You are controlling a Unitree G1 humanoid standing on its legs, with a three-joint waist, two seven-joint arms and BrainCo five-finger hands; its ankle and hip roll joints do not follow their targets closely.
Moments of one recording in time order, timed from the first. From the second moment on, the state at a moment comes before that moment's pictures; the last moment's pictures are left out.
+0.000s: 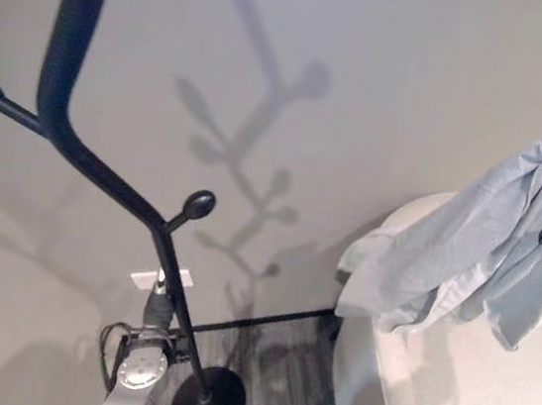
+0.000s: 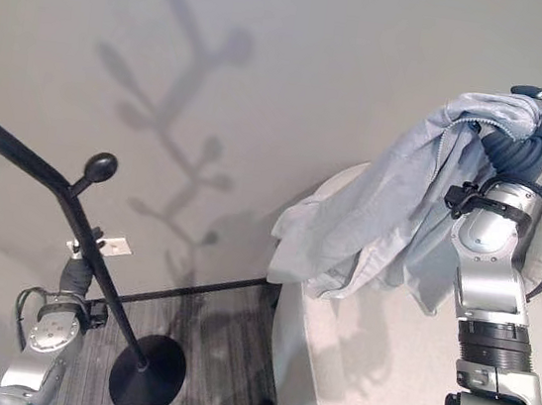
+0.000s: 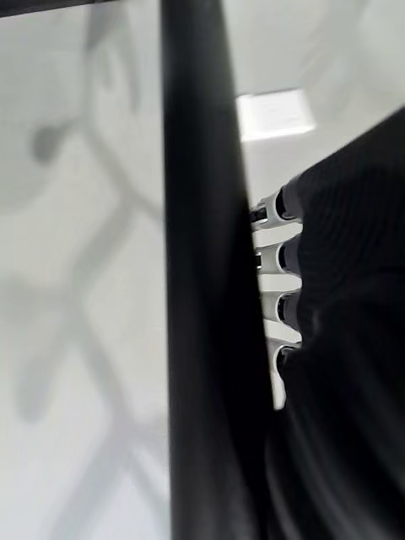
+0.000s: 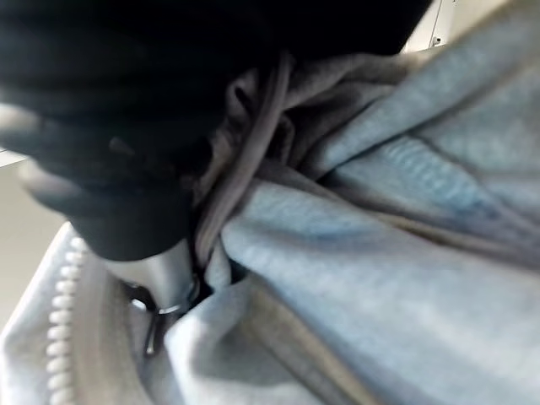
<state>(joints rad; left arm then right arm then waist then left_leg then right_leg) 0.18 0.31 0.01 0.23 -0.22 -0.14 0.27 -0.43 -0.72 -0.12 0.12 0.00 -0.03 -0.54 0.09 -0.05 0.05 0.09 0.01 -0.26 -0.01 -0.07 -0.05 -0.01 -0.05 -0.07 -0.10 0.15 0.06</state>
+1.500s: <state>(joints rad) 0.38 0.24 0.00 0.57 -0.32 -0.06 0.25 -0.50 -0.76 -0.10 0.23 0.00 0.02 -0.51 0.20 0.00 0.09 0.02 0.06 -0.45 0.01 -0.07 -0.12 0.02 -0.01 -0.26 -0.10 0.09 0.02</state>
